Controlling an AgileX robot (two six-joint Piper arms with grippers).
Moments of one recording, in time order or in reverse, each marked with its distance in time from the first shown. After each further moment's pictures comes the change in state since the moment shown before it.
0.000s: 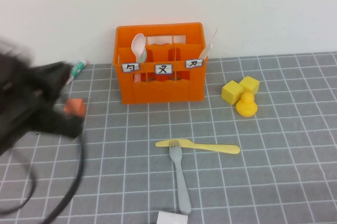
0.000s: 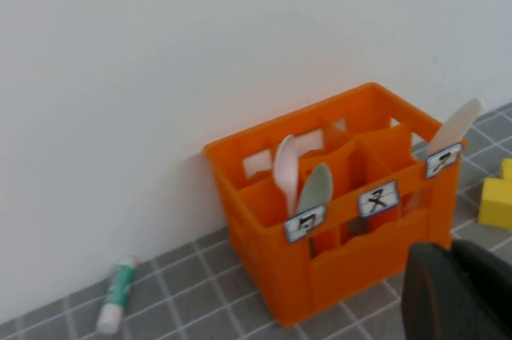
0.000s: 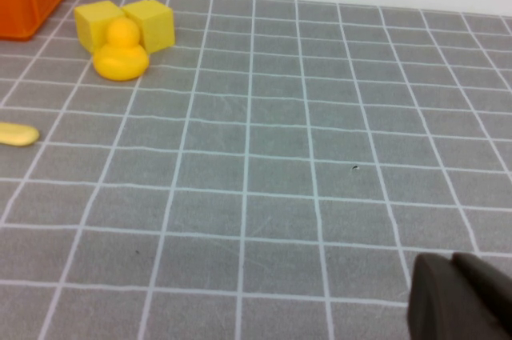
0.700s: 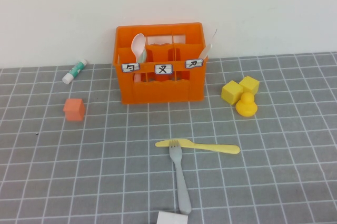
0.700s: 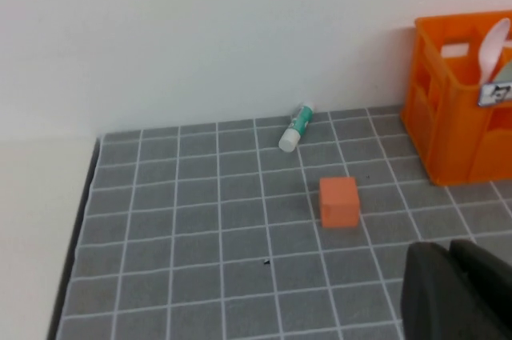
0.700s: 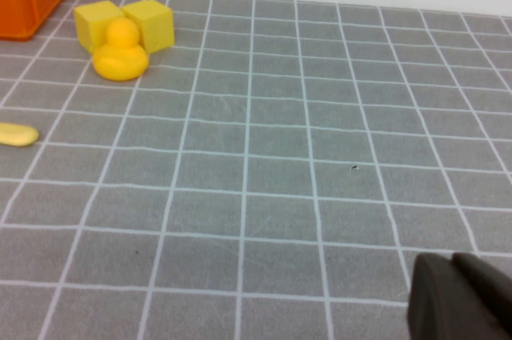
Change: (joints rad) right arm 0.000 0.000 0.000 0.000 0.000 0.000; left arm 0.000 -0.475 0.088 -0.342 0.596 0.260
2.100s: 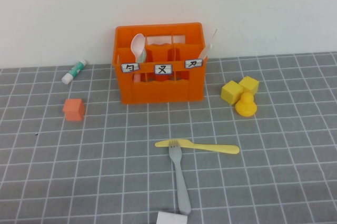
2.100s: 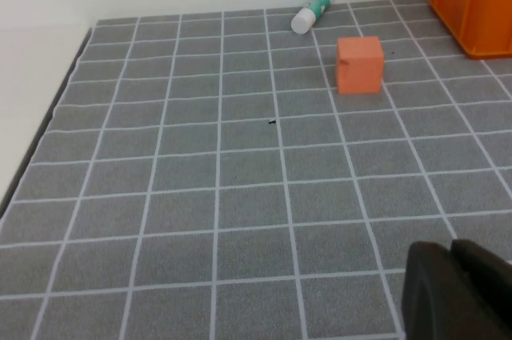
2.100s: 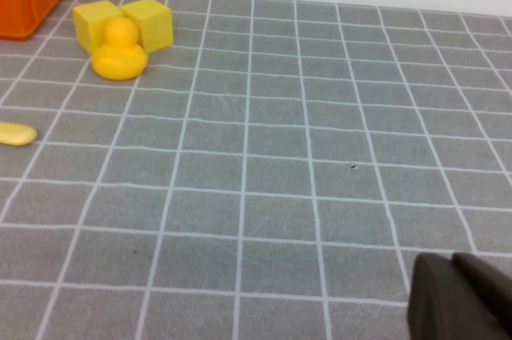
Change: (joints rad) right arm 0.000 0.000 0.000 0.000 0.000 -0.002; left arm 0.447 -0.453 0.602 -0.652 -0.304 0.644
